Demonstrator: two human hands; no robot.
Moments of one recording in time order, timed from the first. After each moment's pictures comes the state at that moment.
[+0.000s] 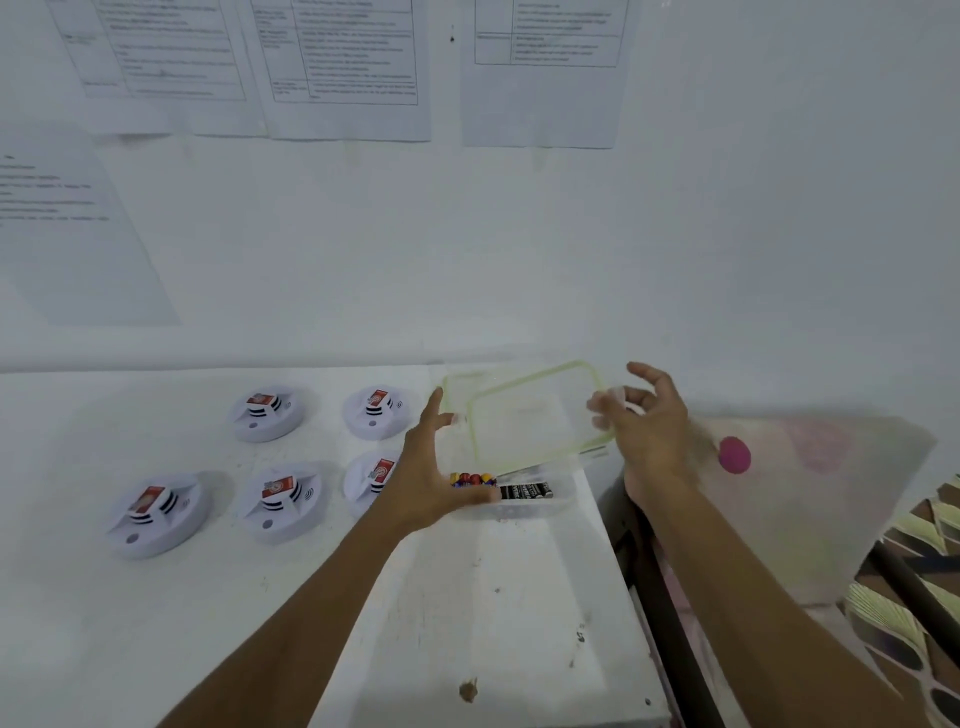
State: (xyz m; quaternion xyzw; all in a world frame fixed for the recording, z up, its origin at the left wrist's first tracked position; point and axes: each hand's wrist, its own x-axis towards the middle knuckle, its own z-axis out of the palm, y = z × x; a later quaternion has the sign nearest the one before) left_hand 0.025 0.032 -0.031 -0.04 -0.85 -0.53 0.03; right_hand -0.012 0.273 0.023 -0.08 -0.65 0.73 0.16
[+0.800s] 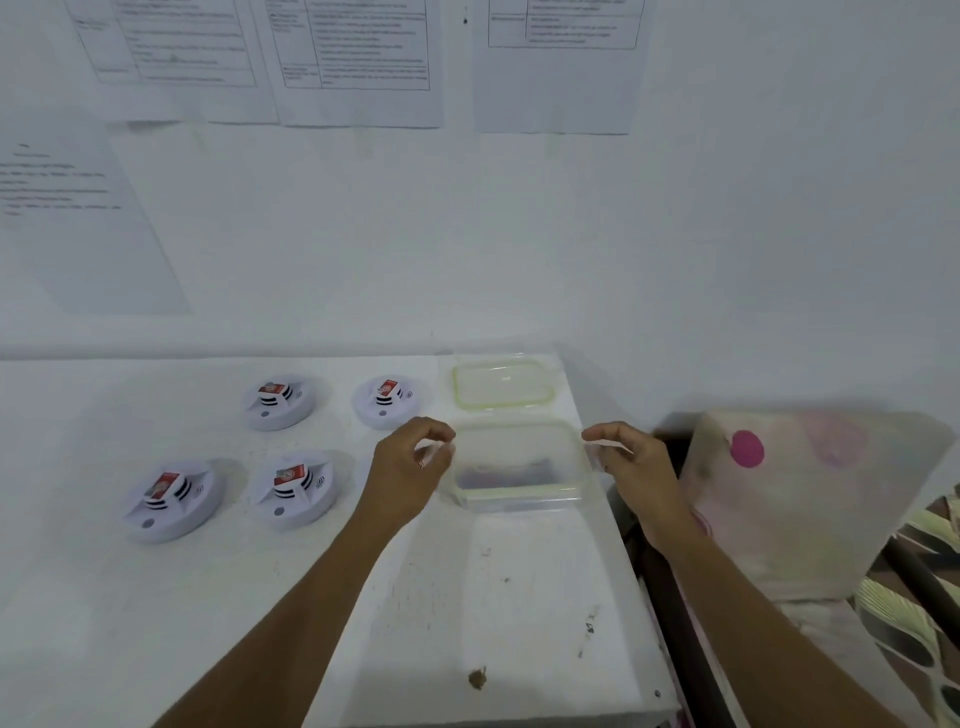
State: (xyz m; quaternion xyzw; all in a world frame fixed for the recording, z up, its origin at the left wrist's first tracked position) left_hand 0.033 0.010 -0.038 -0.03 -0.84 -0.52 0.17; right_hand 0.000 0.288 -0.039 0.02 -0.78 0.62 0.04
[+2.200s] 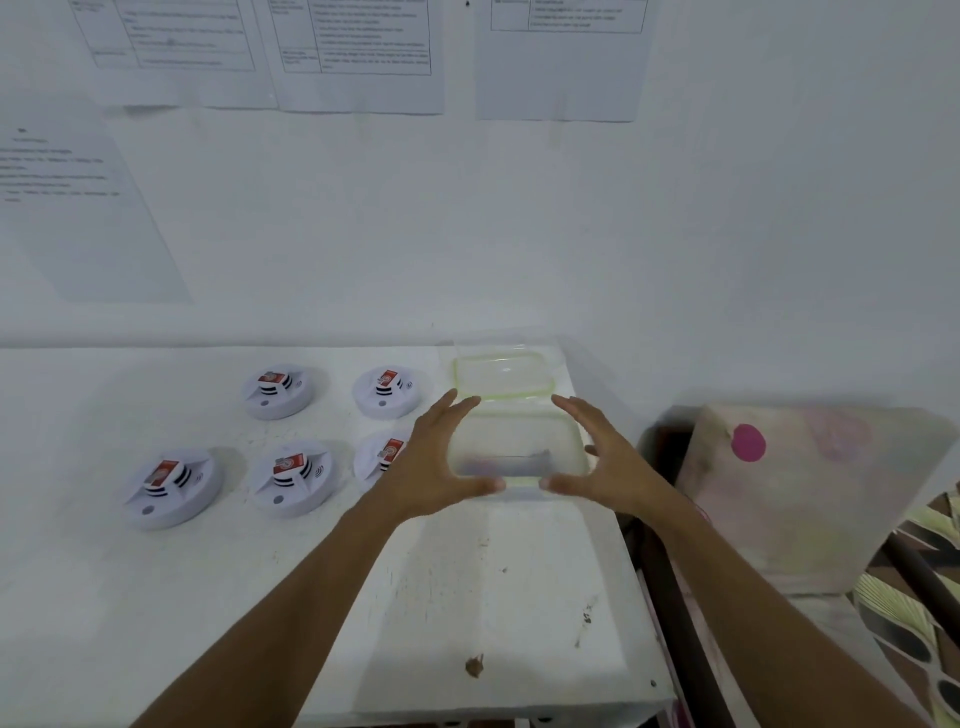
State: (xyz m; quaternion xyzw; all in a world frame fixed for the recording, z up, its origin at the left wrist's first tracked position) left_hand 0.024 0.022 -0.038 -0.09 -0.91 -0.40 0.03; right_hand -0.003 0.278 -0.028 0.17 -0.88 0.43 -0.09
